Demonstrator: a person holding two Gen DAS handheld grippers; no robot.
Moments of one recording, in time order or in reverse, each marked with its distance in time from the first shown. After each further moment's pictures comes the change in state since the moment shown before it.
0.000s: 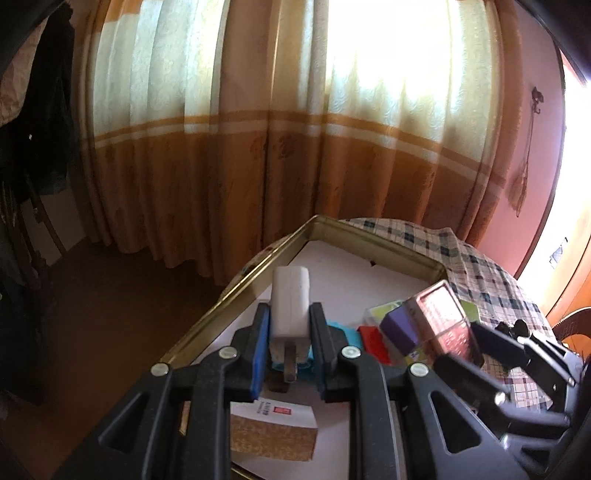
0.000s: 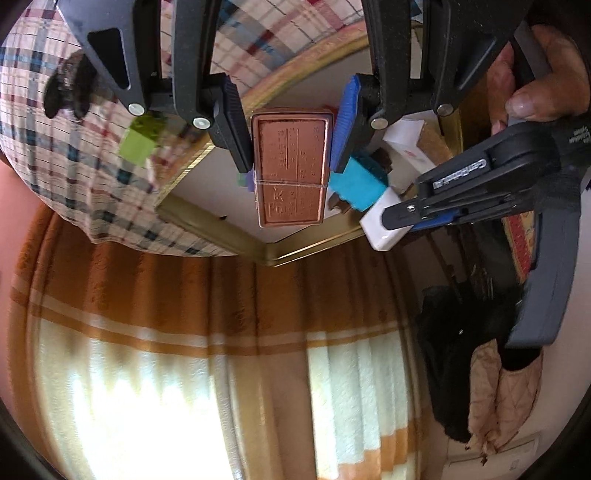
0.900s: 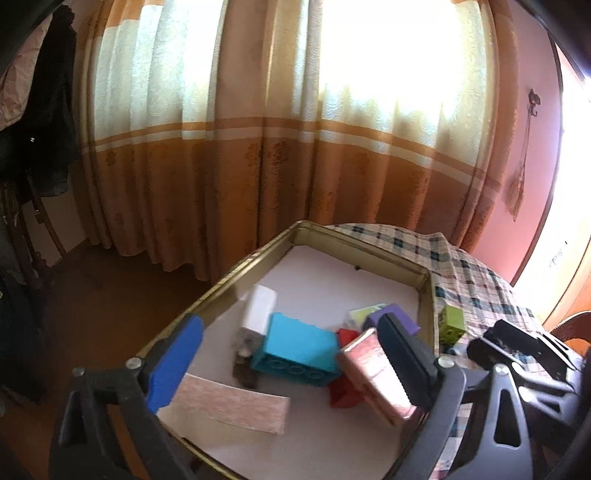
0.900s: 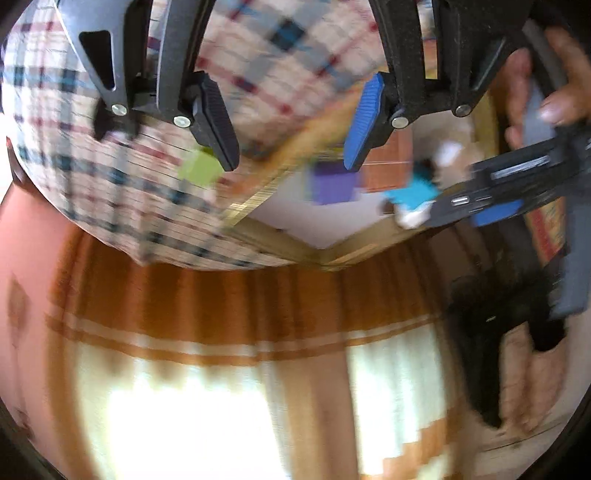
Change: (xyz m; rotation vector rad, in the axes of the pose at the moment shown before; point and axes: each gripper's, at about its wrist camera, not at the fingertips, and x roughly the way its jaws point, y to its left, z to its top) left arm -0.011 -0.025 0.000 -0.004 -0.022 -0.006; right arm -0.025 -0.074 -0.012 0.161 0.024 -0.153
